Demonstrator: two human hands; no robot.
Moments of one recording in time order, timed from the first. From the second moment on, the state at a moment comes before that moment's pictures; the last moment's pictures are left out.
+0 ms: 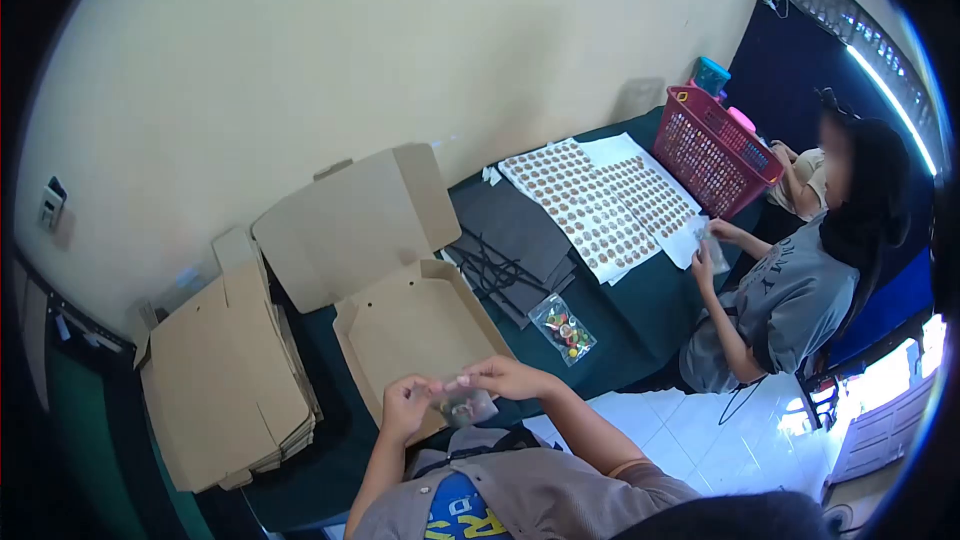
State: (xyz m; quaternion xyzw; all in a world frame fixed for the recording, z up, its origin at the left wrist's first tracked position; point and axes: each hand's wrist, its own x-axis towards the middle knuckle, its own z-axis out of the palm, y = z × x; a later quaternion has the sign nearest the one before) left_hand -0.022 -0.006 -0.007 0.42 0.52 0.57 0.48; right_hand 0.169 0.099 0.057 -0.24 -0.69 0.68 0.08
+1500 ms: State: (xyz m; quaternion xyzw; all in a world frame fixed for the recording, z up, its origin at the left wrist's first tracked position) left_hand -0.049 -0.007 0.020 0.42 0.49 0.62 0.44; right_hand 0.136 0.110 0.014 -0.38 -0.41 0.65 0.52
